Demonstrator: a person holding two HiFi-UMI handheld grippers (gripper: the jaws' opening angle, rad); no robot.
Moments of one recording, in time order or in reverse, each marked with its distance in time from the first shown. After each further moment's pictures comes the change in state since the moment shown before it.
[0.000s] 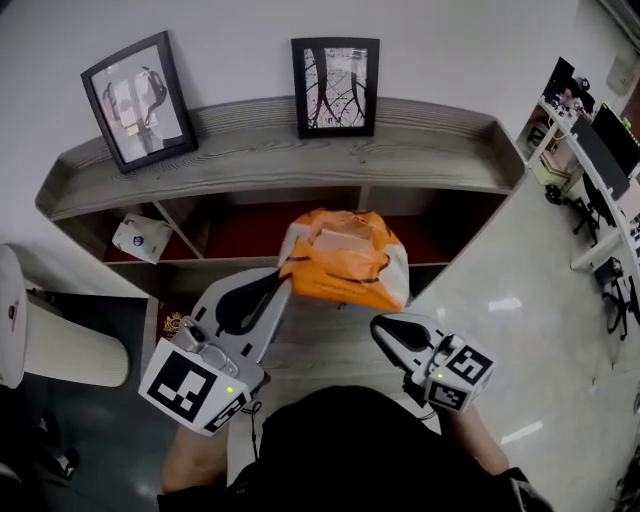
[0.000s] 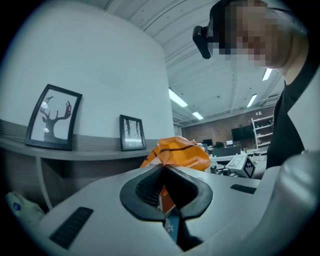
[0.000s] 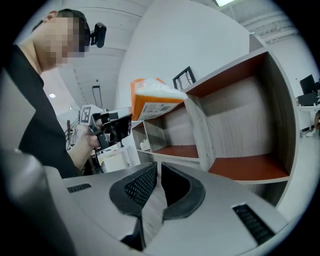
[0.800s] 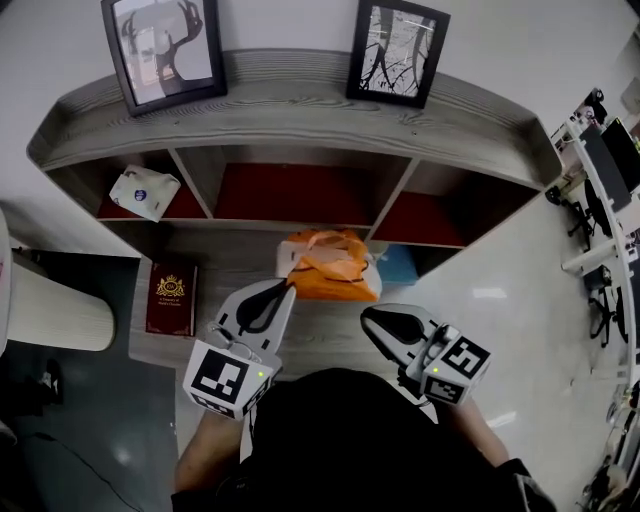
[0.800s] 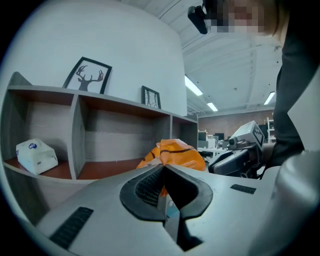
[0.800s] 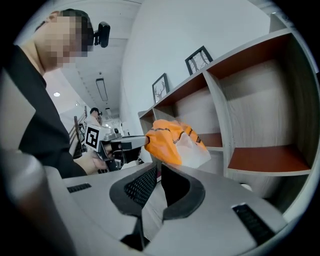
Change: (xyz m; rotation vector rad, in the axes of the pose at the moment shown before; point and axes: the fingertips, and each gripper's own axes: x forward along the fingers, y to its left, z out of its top) left arm -0.035 0.013 -0.130 -0.106 0.143 0.126; right arm 0.039 0.040 -0.022 -0.003 0.121 0.092
